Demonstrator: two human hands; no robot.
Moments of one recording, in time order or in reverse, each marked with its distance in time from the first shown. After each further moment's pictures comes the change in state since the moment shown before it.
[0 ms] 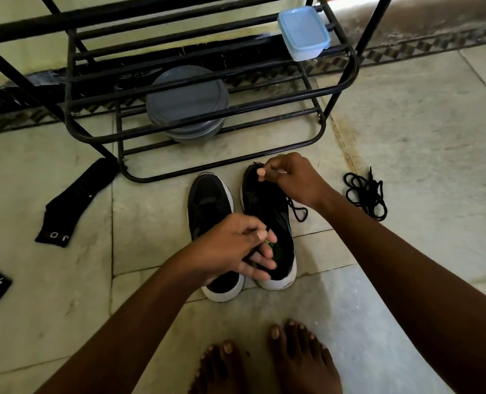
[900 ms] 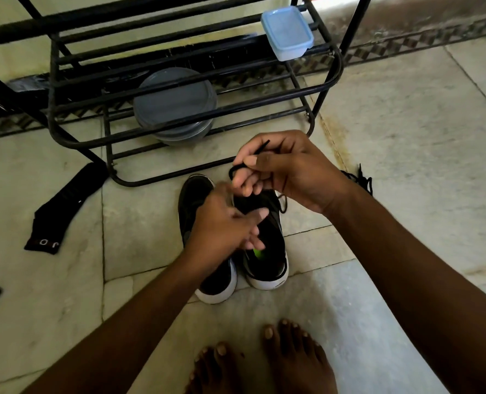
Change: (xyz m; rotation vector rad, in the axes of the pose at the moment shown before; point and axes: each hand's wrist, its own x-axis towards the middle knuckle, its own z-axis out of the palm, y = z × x) left_hand 0.019 0.013 0.014 0.041 0.425 0.234; right_hand -0.043 -0.074 -0.040 0.831 -0.299 -0.146
